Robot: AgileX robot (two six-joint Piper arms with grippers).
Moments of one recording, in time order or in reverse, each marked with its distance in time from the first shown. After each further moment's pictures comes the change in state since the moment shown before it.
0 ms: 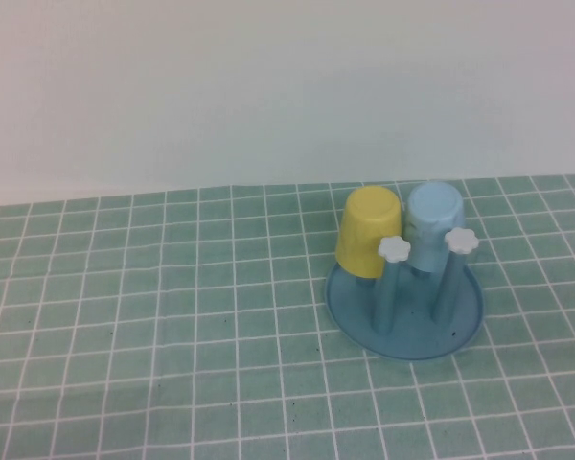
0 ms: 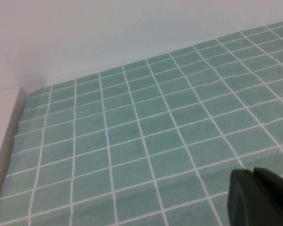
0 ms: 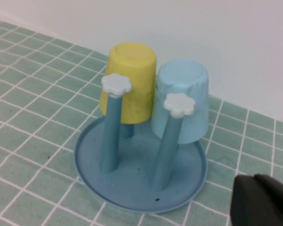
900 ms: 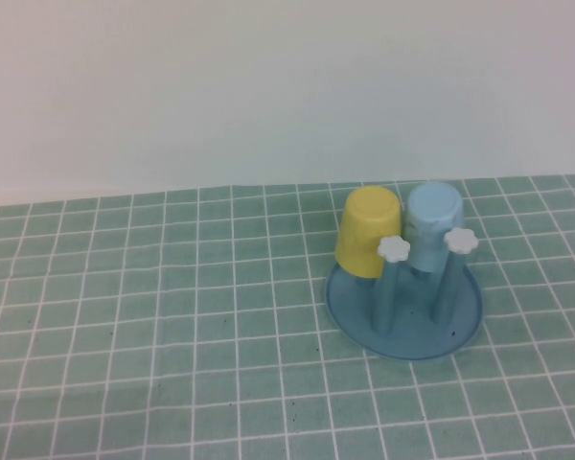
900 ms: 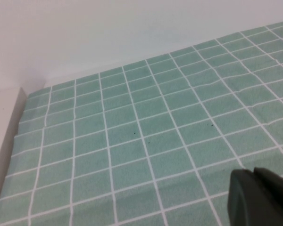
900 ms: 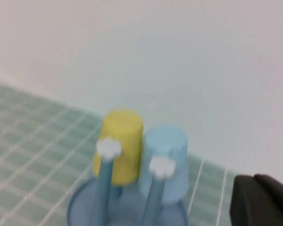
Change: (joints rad) right arm -0.014 -0.173 0.000 0.000 0.009 0.013; left arm 0.000 0.000 0.000 0.003 0.000 0.000
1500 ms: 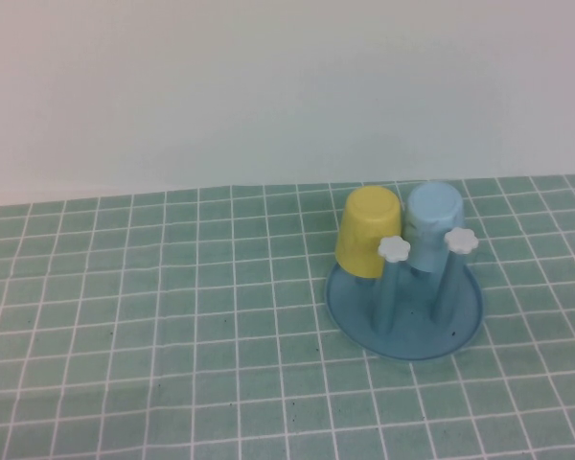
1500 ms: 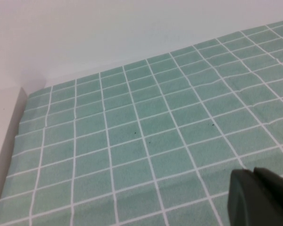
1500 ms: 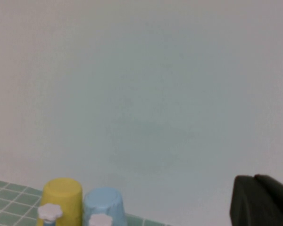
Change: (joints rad) right arm -0.055 -0.388 0.074 0.004 -0.111 0.010; left arm 0.000 0.000 0.000 0.005 0.000 0.000
